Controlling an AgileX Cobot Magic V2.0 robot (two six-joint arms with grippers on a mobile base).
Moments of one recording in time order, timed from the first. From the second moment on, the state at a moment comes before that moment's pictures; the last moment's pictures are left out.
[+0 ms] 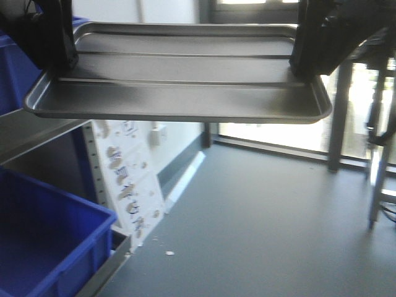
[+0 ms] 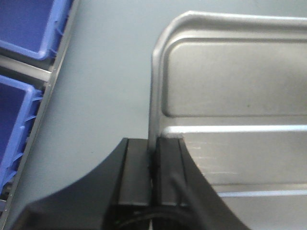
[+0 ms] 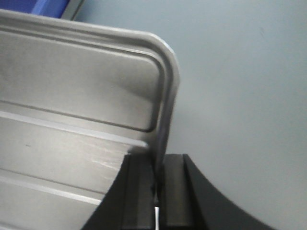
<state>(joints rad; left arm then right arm) -0.68 1.47 -1.35 0.21 1.10 -0.59 0.59 1.39 -1.20 -0.14 0.95 0.59</state>
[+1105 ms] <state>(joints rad) -0.68 1.47 -1.35 0.21 1.10 -0.59 0.59 1.39 -1.20 -0.14 0.95 0.59</state>
